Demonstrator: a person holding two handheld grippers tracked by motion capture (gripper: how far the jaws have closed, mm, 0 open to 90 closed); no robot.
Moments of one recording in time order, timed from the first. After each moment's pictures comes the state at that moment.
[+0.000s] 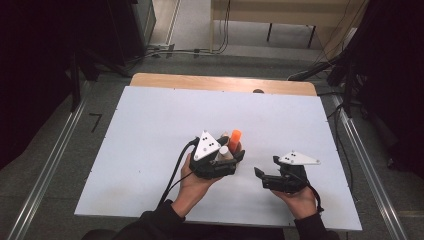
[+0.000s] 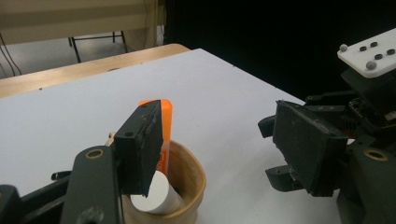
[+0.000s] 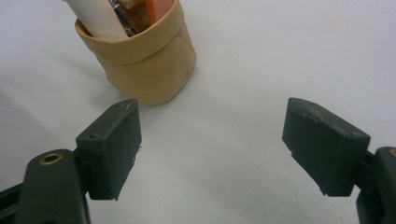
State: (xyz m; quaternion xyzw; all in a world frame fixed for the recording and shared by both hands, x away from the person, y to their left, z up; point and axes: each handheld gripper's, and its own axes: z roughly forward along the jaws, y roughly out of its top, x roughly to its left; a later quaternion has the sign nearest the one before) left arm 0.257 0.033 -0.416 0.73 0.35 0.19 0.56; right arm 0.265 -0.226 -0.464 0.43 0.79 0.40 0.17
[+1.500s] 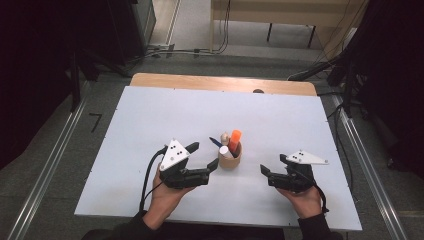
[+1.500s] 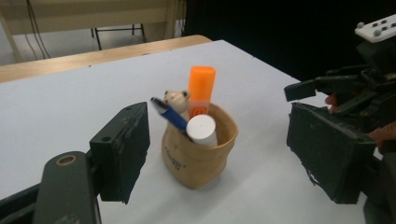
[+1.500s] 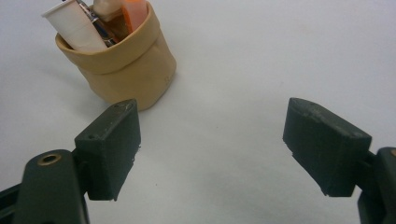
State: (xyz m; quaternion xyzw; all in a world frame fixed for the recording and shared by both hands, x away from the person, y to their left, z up) left arm 0.226 0.095 -0.416 0.72 0.38 0.20 0.55; right arm 0.266 -0.240 -0.459 0.45 0.77 0.41 0.19
